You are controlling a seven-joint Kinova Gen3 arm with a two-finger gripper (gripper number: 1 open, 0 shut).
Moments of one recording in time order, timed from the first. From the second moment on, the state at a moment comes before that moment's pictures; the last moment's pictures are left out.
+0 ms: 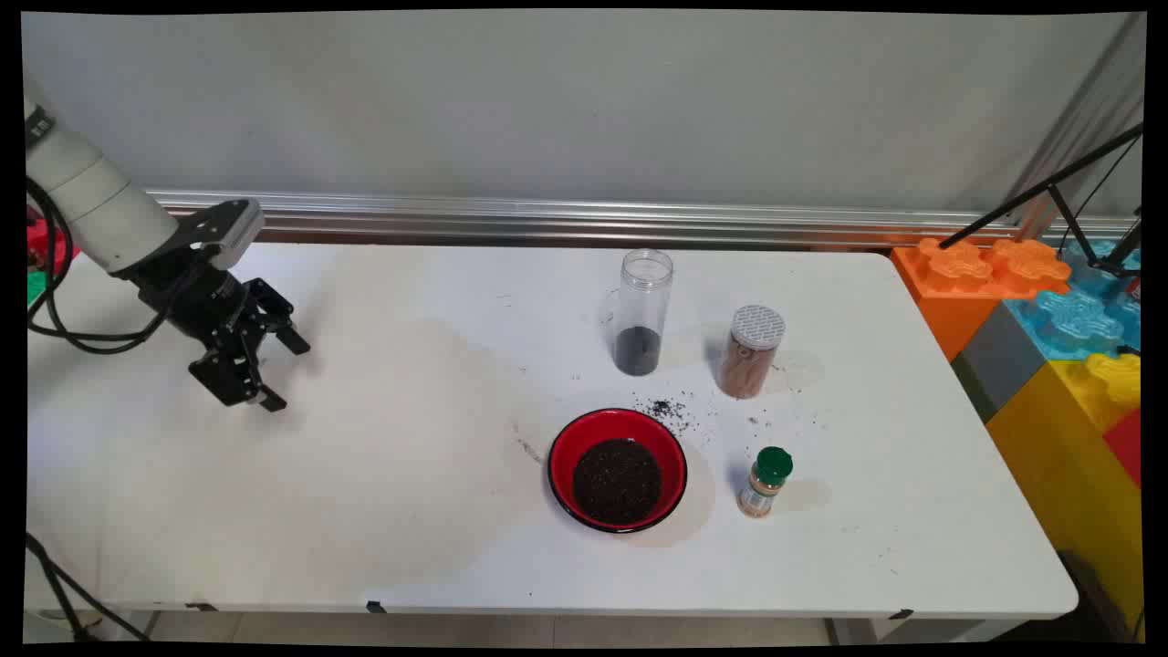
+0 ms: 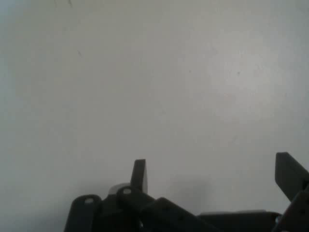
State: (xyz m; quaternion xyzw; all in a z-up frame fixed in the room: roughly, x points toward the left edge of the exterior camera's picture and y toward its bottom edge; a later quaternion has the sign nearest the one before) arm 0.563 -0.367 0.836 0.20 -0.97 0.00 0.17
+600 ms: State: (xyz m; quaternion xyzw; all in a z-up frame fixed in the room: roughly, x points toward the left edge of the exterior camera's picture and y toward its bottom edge) arm 0.539 -0.389 0.853 0.24 -0.93 0.03 0.27
